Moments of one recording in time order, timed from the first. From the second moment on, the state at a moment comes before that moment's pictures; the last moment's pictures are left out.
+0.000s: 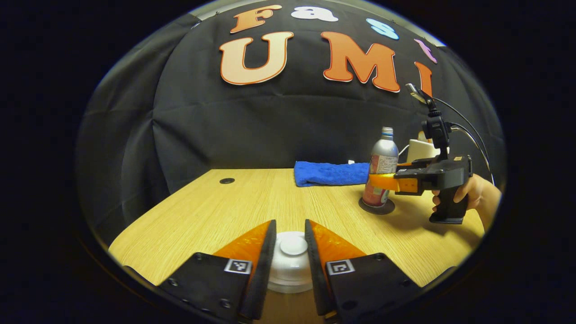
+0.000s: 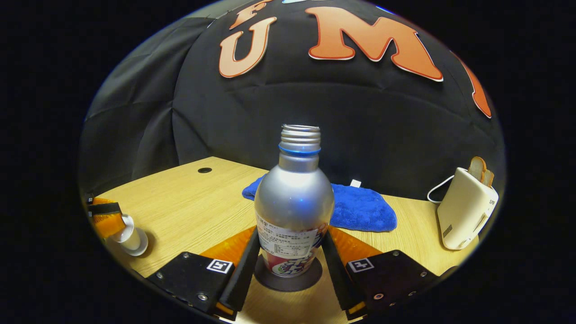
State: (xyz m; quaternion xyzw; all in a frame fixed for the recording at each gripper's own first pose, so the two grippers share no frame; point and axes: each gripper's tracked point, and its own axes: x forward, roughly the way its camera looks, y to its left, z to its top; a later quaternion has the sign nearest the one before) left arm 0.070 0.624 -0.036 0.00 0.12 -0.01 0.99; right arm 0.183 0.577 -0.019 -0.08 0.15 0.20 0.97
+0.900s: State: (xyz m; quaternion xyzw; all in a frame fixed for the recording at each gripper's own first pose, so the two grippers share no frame) left arm 0.063 0.625 0.047 -0.01 0.00 0.03 1.00; right arm 0.108 0.528 0.049 -0.09 0.12 0.17 0.97
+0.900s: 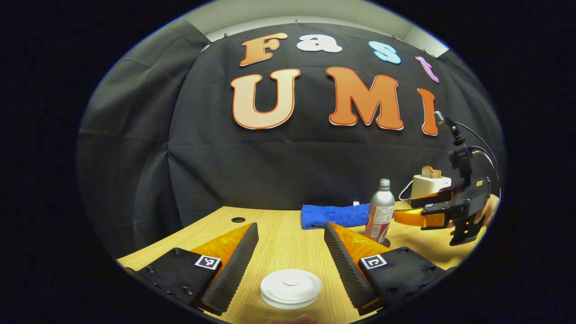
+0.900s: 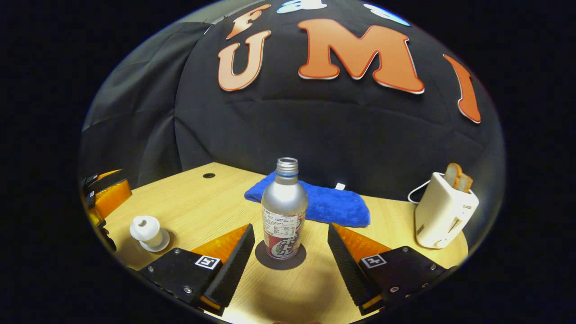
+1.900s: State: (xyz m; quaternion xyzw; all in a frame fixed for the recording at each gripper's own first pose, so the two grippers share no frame) left arm 0.014 0.591 0.119 -0.02 -0.05 0.01 1.00; right arm -0.014 0.471 0.139 -0.09 -0.06 0.05 0.99
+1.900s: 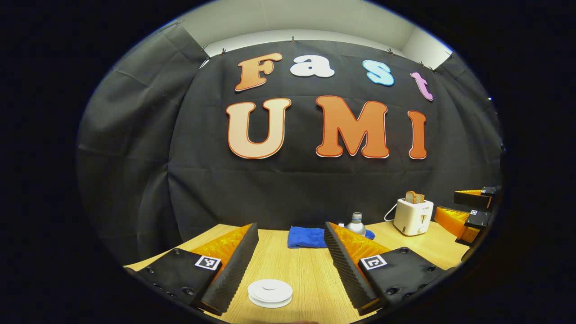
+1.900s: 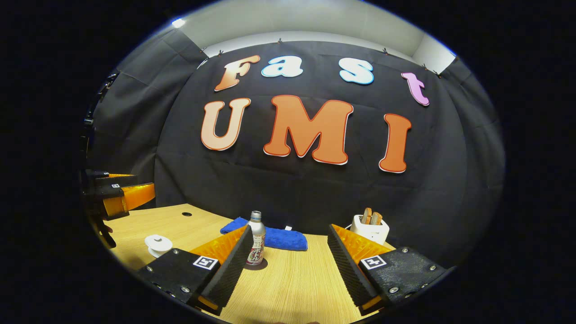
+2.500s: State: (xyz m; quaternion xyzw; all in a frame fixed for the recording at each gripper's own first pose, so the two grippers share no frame) left arm 0.011 0.586 0.121 -0.02 -0.03 0.01 1.00; right arm -0.017 0.469 0.132 -0.09 -0.06 0.06 0.99
